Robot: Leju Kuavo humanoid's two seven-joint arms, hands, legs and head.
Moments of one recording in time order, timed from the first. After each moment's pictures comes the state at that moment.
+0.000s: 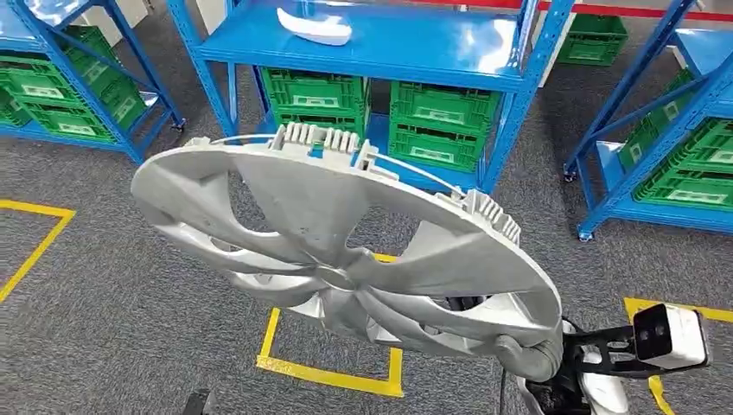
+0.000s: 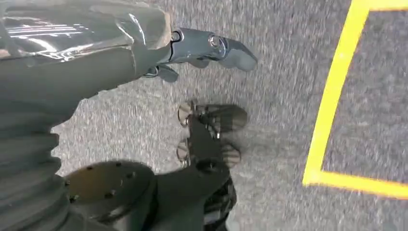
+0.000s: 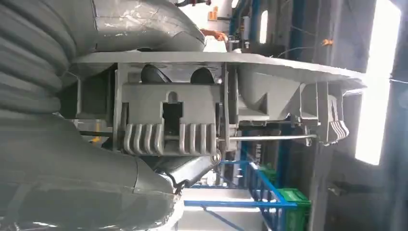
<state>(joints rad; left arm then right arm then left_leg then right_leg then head) -0.07 0.08 -0.53 -0.25 0.62 0.01 -0.16 -0.02 -0.14 0.28 -1.91 -0.58 0.71 -0.30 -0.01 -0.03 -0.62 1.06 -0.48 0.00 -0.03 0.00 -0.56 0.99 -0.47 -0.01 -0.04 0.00</state>
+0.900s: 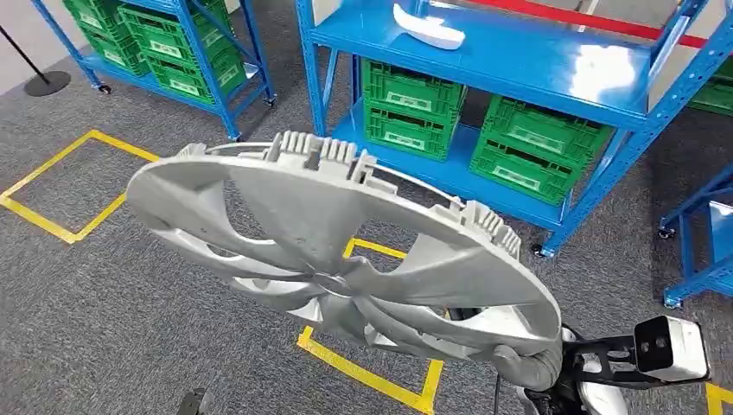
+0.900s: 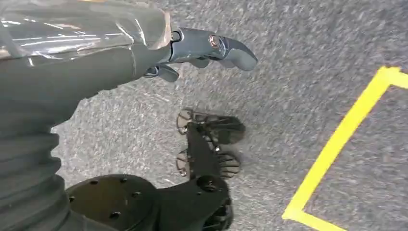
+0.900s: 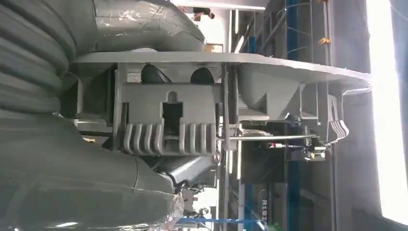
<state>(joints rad) -0.06 0.08 -0.53 -0.25 0.62 0.00 -0.17 0.01 -0.13 0.27 -1.93 -0.55 0.71 -0.31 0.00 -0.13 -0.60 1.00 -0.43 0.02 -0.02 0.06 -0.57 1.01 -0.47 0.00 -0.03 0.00</state>
